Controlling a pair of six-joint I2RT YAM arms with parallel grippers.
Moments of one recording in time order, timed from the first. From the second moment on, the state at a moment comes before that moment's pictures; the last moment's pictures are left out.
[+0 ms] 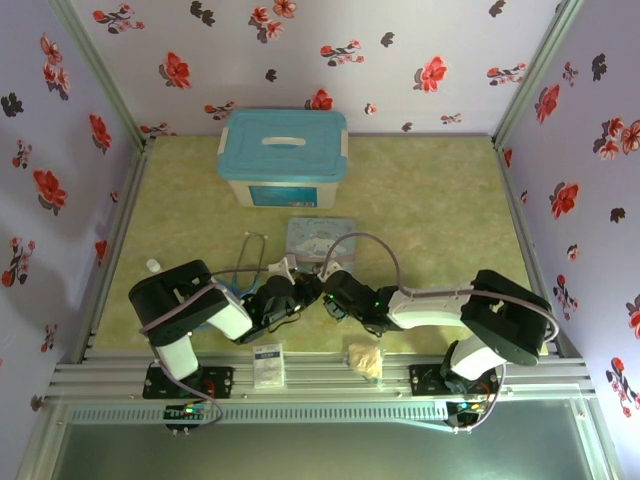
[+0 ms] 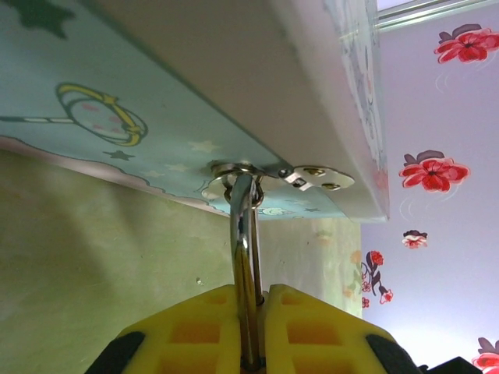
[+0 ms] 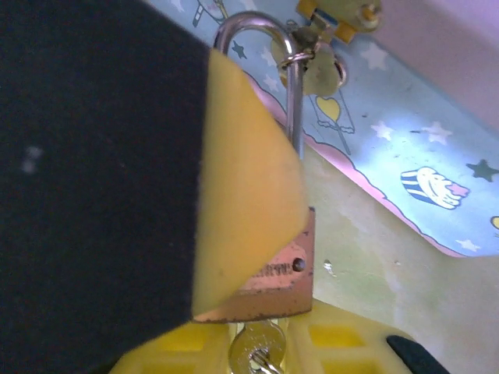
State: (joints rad) left arm -1.02 1.75 0.34 1.05 -0.10 -1.35; right arm 1.09 1.51 0.59 0.03 0.27 0.27
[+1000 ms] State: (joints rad) left arm -1.01 1.74 0.31 1.08 -0.10 -1.35; right arm 0.83 1.53 0.34 0.56 -0.33 0.46
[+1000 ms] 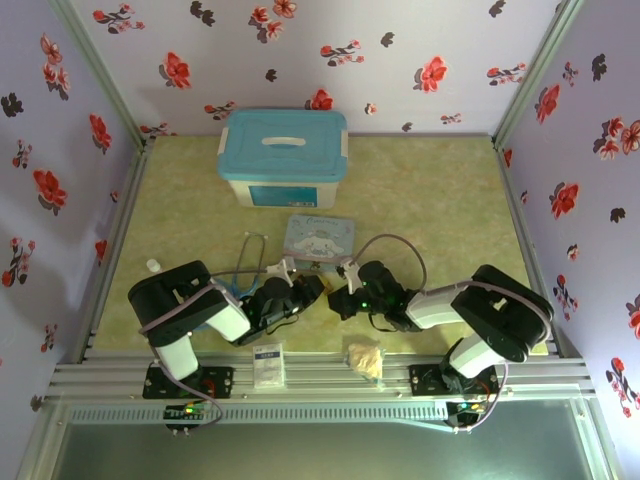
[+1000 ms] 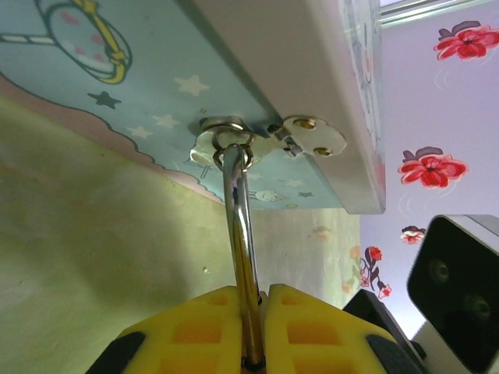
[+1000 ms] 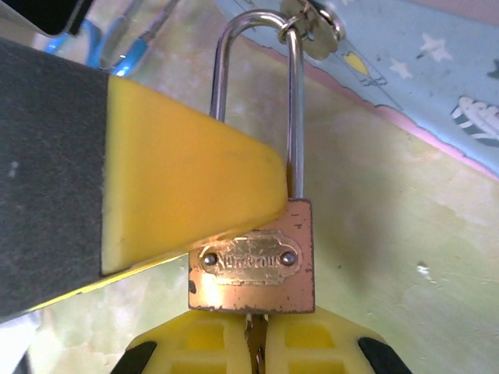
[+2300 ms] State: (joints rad) left arm -0.92 1.49 0.45 0.40 -0.02 -1.10; right arm 0.79 1.28 0.34 0.34 -0.21 0.55
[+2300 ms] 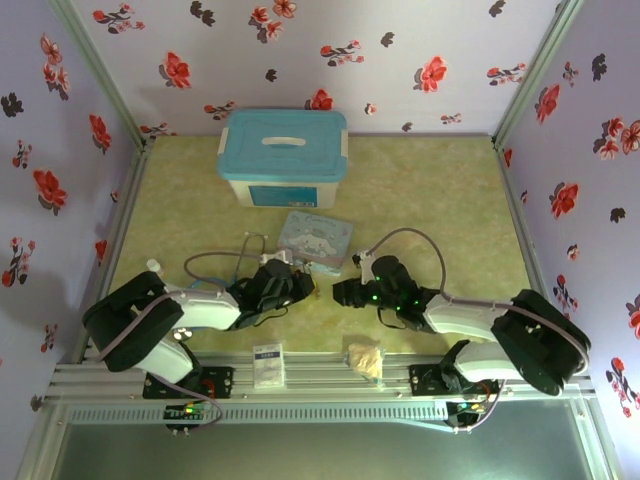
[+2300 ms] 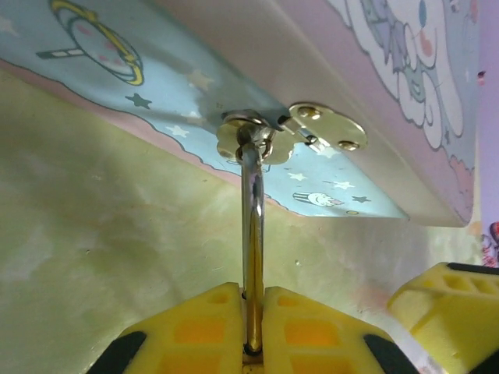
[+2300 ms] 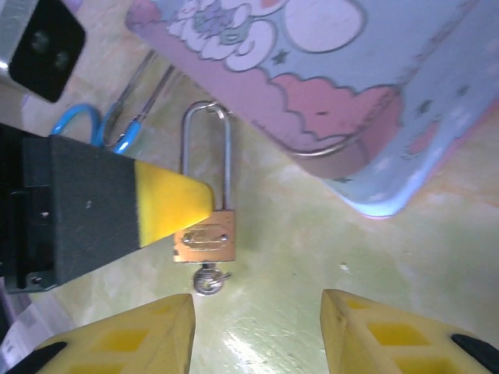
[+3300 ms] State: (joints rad) left arm -1.00 1.66 0.93 -0.39 -0.21 -0.75; right arm 0.79 1.33 0.46 0.07 0.11 0.56
